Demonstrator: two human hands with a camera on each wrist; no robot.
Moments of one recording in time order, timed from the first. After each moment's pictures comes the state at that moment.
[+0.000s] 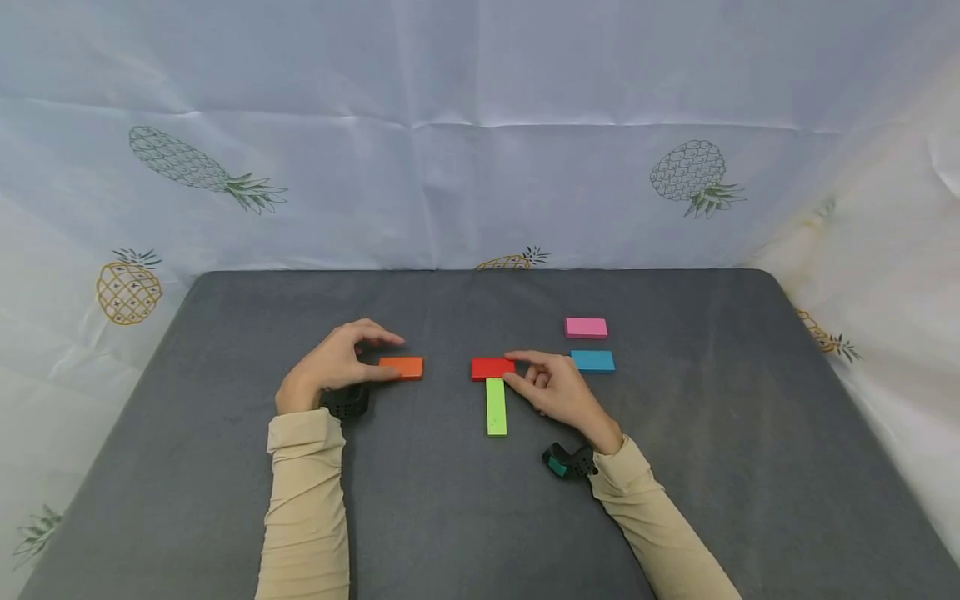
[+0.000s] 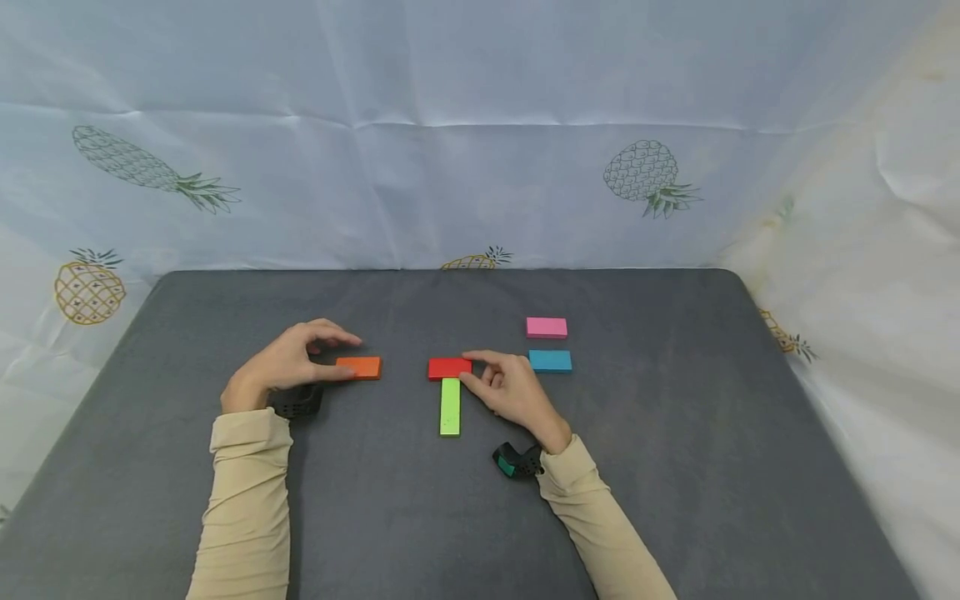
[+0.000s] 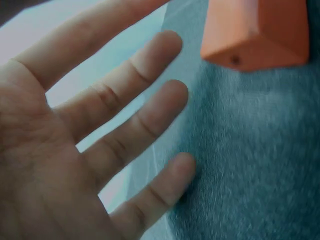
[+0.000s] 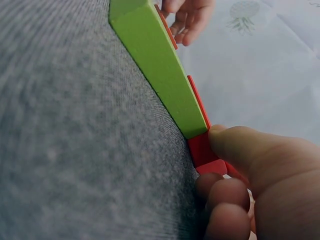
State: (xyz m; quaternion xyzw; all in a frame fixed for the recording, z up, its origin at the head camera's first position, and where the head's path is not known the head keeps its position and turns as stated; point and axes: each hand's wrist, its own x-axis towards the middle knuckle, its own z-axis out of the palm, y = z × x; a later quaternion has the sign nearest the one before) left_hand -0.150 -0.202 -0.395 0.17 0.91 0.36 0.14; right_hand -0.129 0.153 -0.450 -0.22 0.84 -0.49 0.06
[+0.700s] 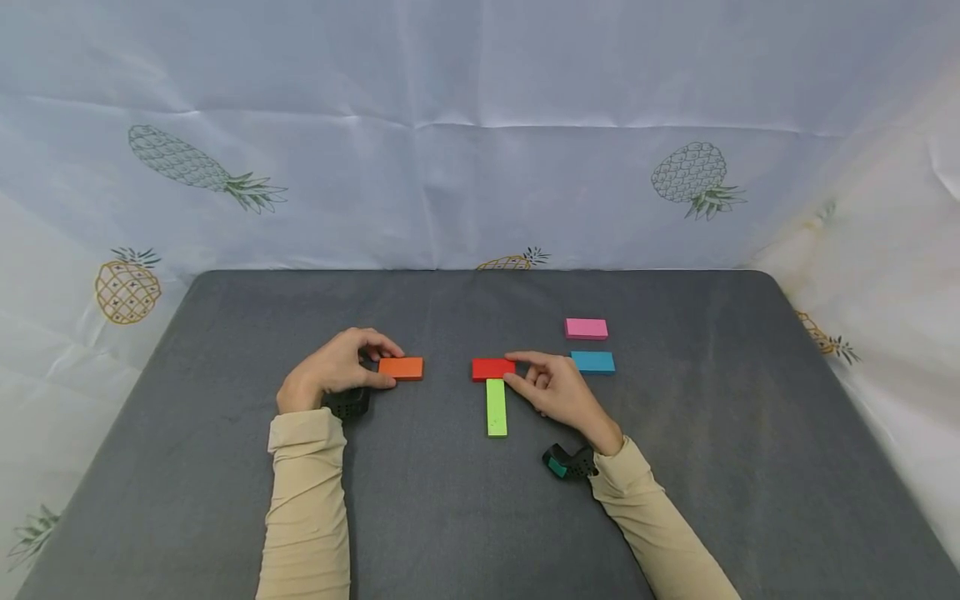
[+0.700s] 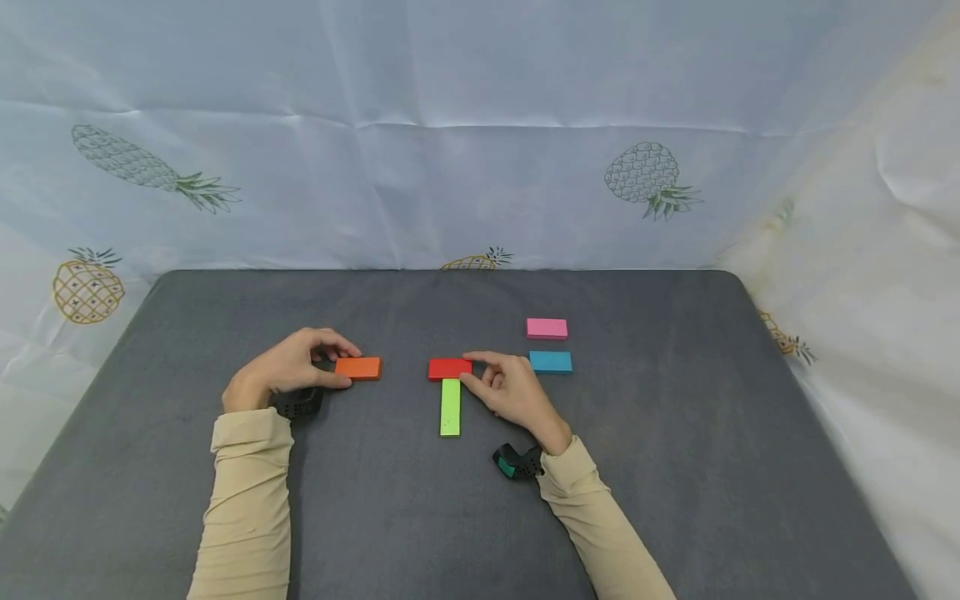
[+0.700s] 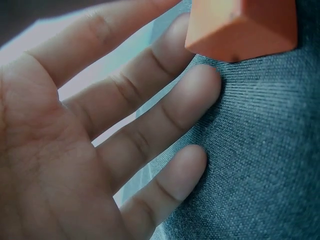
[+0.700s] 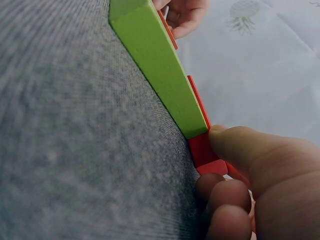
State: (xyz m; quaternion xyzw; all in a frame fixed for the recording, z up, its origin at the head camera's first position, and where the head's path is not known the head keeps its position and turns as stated) left_hand -0.154 -0.201 -0.399 0.17 0.90 0.35 0.18; right_hand -0.130 0.154 -0.450 -0.21 0.84 -0.49 0.07
